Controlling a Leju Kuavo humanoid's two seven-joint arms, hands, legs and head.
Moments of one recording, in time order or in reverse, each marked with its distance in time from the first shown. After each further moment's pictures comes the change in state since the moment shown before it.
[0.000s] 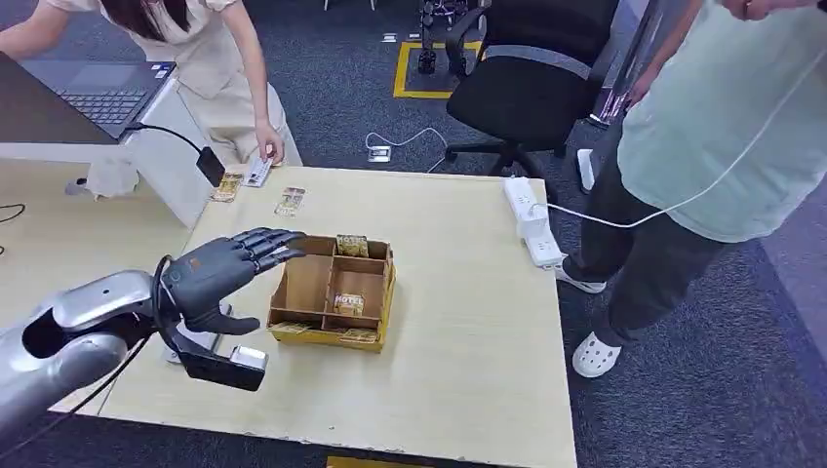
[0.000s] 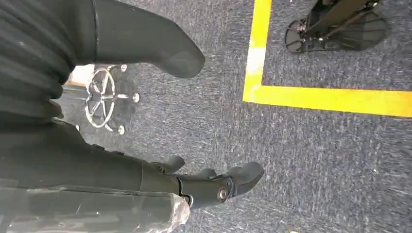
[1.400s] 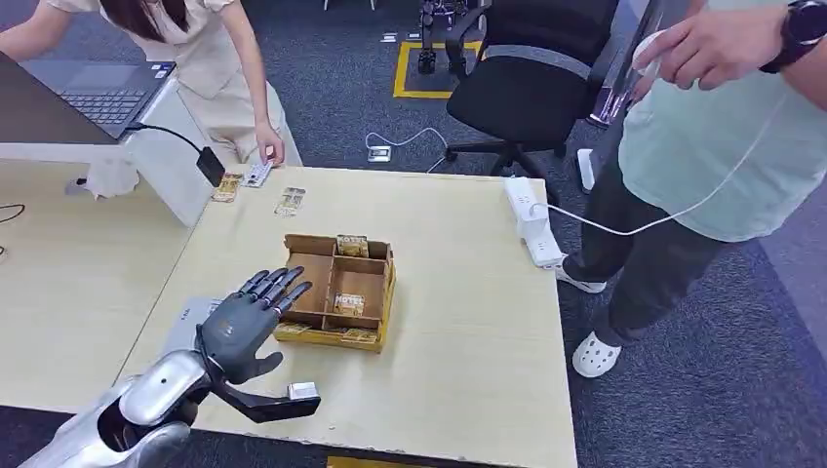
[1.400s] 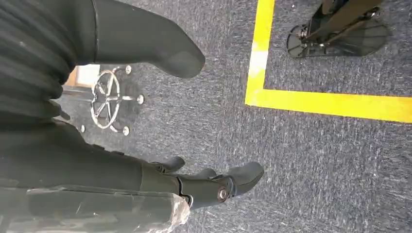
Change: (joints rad) left arm 0.385 -0.257 0.182 0.031 -0.498 0.120 0.340; right arm 0.082 0.000 0.174 -0.097 -0.145 -0.027 0.143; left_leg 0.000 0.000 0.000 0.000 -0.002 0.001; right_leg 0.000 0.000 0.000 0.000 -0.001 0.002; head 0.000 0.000
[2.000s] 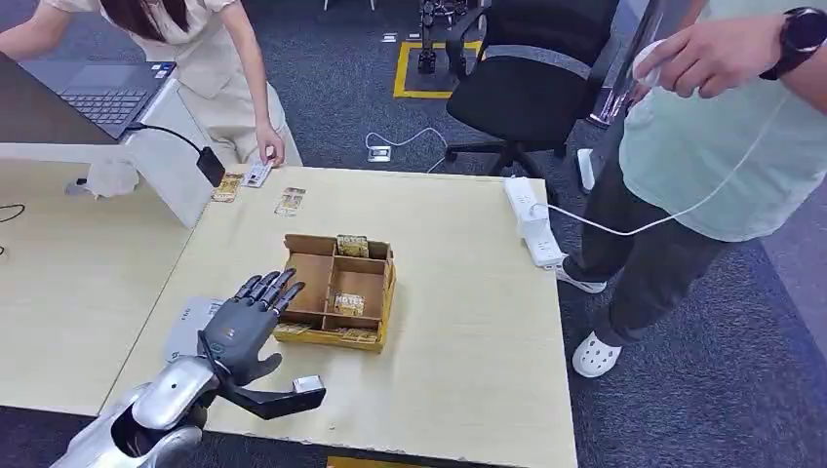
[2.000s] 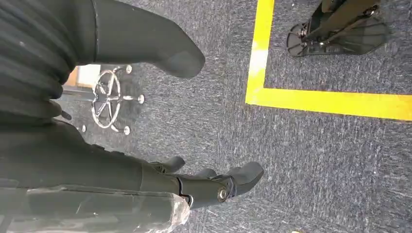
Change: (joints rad) left arm 0.051 -0.082 0.068 0.052 -0.064 -0.010 0.043; right arm 0.005 0.000 0.007 -0.017 -0.011 0.003 0.016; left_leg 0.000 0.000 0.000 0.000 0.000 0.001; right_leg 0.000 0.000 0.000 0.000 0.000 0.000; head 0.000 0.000
